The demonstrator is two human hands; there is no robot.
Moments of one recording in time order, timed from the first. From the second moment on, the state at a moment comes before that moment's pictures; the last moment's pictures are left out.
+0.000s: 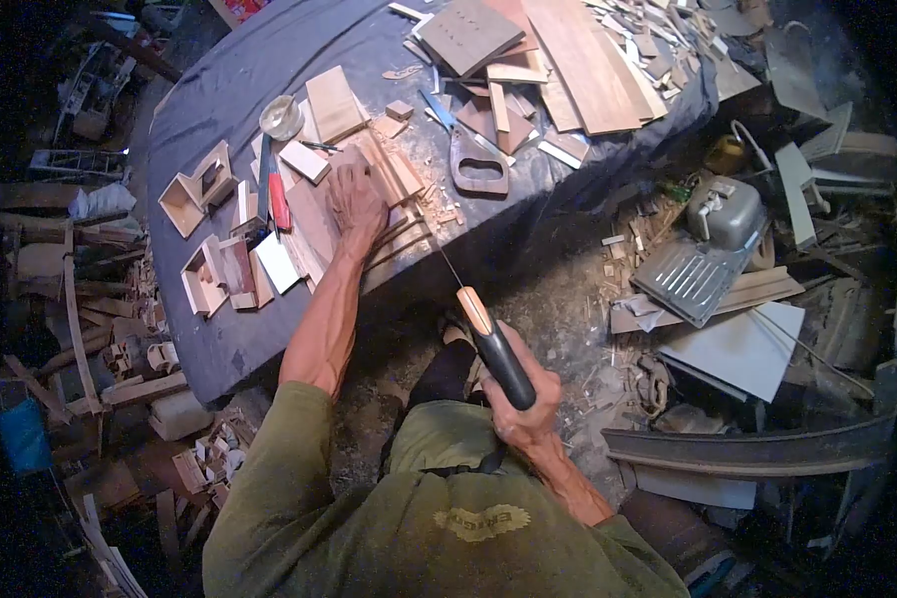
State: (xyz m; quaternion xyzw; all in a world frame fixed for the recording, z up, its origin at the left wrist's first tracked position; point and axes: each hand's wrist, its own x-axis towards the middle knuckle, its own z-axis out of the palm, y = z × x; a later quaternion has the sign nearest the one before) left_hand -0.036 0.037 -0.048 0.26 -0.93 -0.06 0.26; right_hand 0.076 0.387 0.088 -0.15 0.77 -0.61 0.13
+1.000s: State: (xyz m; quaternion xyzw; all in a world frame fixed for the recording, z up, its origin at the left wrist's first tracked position) left_hand -0.040 0.039 -0.058 0.27 -0.91 -0.06 0.30; right_hand 0.080 0.419 0.083 -0.16 0.79 -0.58 0.12
